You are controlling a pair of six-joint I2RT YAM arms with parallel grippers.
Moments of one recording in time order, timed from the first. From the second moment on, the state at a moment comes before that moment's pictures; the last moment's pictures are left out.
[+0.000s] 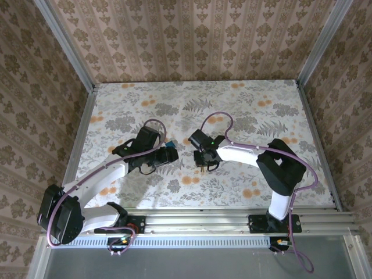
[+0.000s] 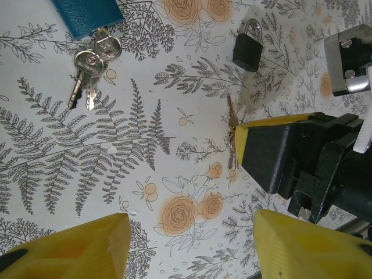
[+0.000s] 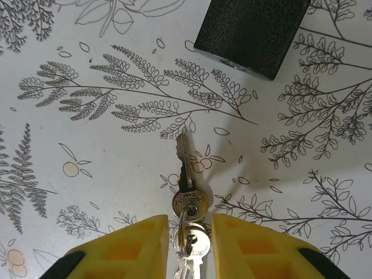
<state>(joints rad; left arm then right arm) -0.63 1.20 0.78 -0.51 0.29 -0.78 0.77 1.81 1.11 -0.54 0.08 0.69</state>
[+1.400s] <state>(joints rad) -0.61 1.15 0.85 -0.16 0.58 -0.65 0.66 1.28 1.31 -0.80 -0.16 0.25</state>
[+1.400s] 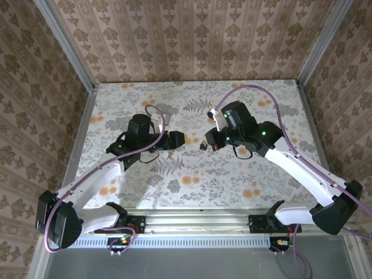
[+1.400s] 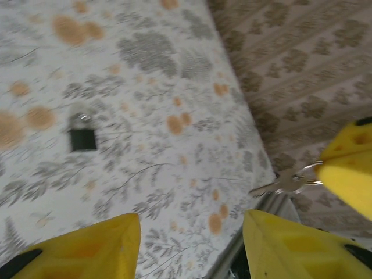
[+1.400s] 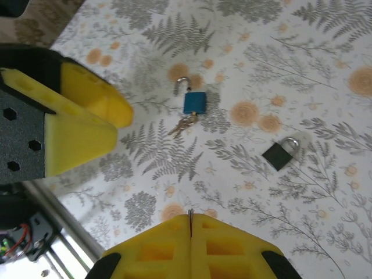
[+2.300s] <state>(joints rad) -0.73 1.19 0.82 0.27 0.89 -0.66 0.58 1.21 1.31 -0.71 -0.51 0.30</state>
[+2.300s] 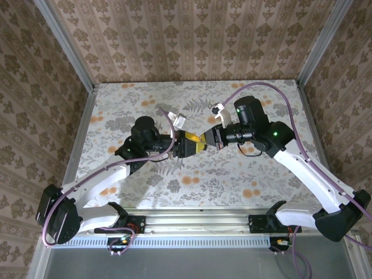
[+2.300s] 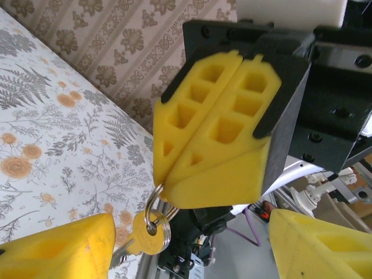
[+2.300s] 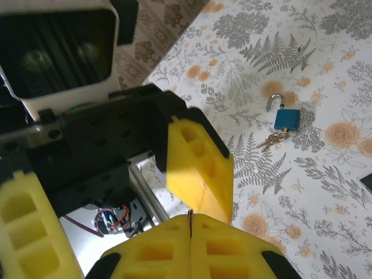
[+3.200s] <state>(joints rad) -0.74 1.20 0.82 0.19 0.89 -0.64 0.55 1.21 1.30 -0.71 -0.54 0.32</state>
